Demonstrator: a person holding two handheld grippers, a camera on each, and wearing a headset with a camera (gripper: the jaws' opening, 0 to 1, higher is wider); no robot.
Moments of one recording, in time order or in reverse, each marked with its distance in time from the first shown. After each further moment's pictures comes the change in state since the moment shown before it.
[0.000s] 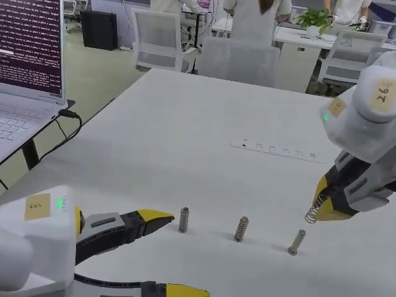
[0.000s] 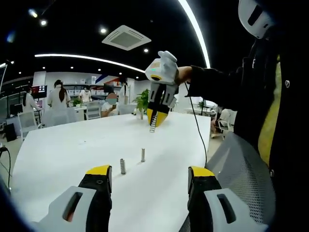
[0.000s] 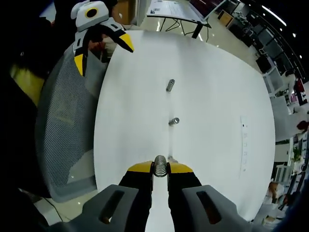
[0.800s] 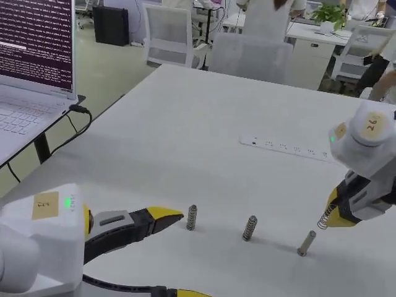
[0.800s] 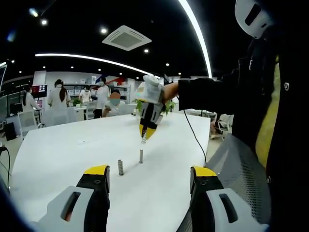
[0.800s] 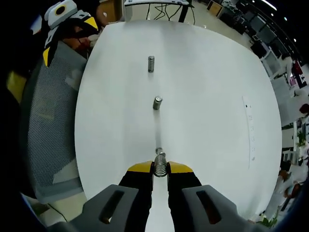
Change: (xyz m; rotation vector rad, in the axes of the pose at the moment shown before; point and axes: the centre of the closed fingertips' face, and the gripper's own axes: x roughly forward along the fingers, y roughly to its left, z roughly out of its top) left arm 0.003 -0.008 0.005 -0.008 -0.006 0.001; right arm 0.054 -0.033 -0.043 0.103 0.025 0.009
